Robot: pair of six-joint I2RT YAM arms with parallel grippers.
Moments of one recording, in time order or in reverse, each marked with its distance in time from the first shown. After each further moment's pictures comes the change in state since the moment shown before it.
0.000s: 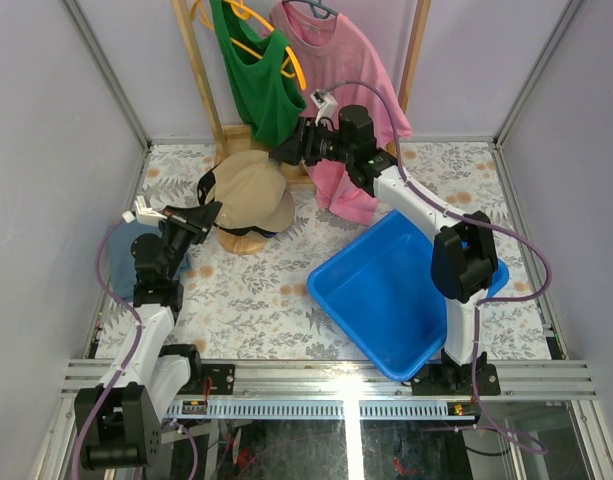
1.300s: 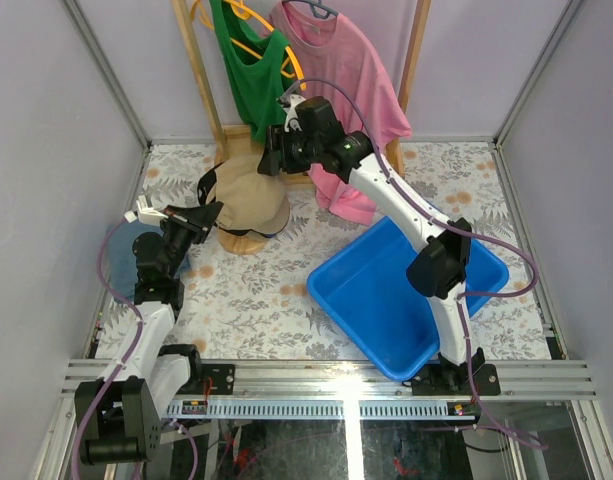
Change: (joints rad) left arm 0.000 0.030 -0.004 0.018 0.003 -0.019; right arm 0.151 0.149 0.534 -0.775 0.332 -0.185
